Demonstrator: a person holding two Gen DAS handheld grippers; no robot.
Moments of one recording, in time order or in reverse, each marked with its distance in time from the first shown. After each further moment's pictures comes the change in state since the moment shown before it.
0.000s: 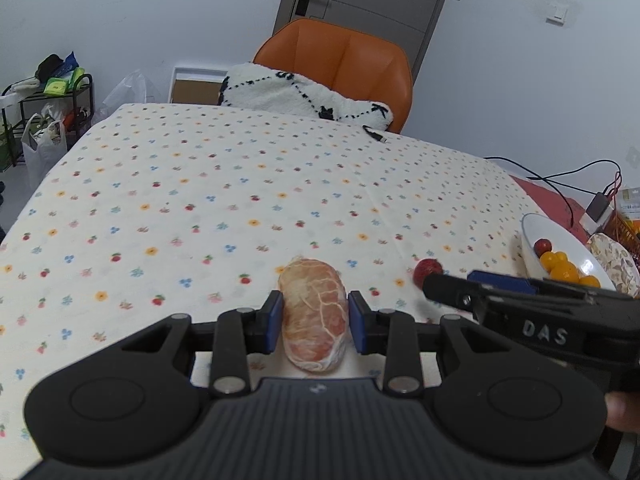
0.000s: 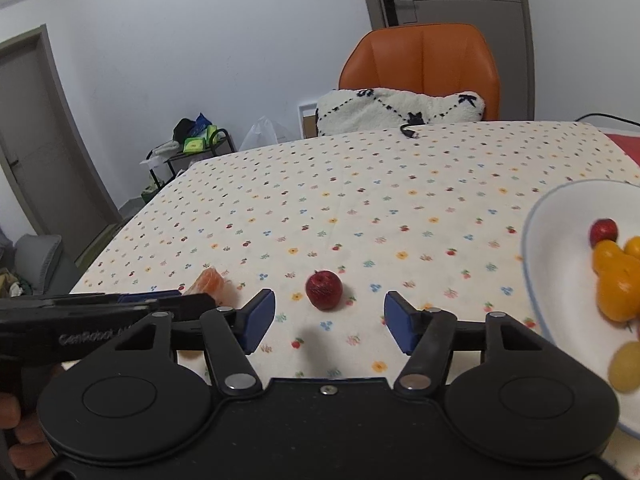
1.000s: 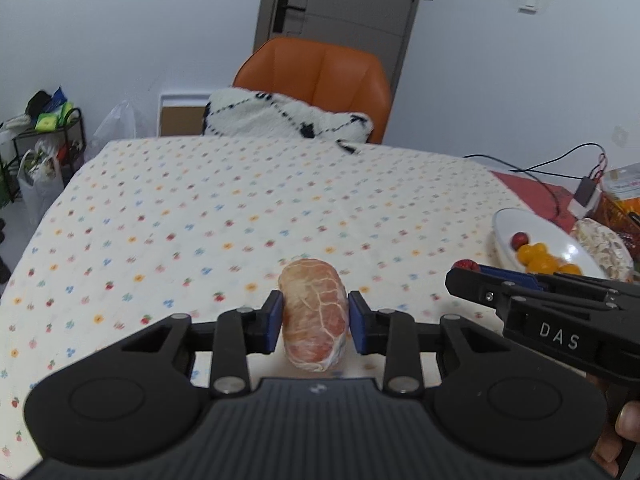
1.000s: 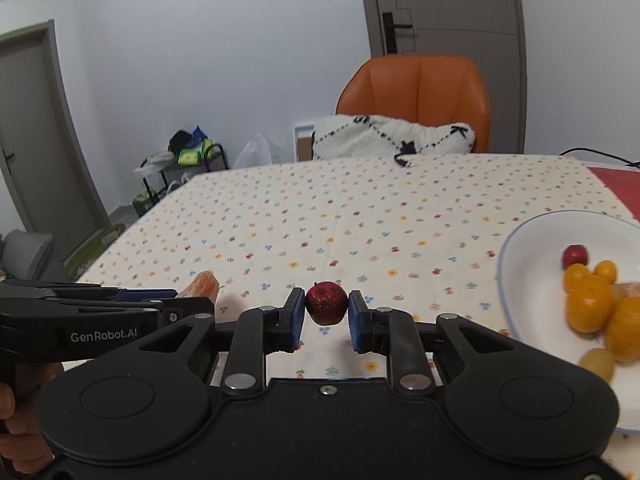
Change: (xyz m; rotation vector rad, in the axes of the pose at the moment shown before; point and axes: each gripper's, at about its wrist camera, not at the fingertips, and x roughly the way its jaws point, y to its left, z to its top) left arm -0.024 -0.035 0.003 0.094 -0.053 -0.001; right arm -0.035 0.006 -0.004 -0.043 -0.086 -0.047
